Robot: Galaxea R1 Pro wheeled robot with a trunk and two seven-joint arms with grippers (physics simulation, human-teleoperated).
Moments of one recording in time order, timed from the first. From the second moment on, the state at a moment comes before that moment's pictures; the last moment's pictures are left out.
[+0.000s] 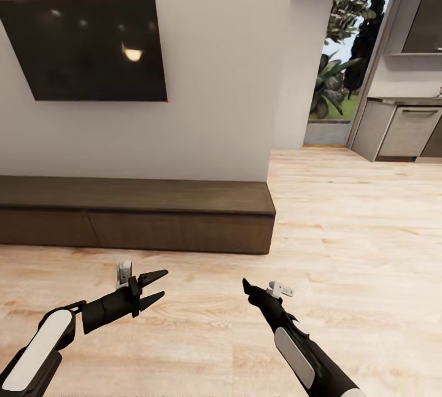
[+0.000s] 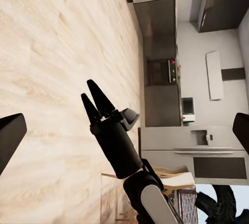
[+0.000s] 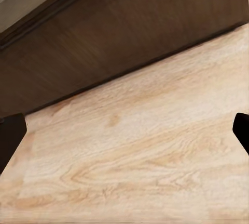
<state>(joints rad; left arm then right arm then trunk) -0.27 0.26 0.00 -1.34 1.42 0.99 -0.22 -0.45 0.00 0.42 -0.82 -0.80 -0.07 -0.07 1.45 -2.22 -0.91</state>
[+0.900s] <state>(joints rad) -0.27 0.26 0.00 -1.34 1.42 0.99 -0.22 -0.45 -0.01 0.32 -0.79 -1.06 -0.03 0.27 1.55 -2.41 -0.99</state>
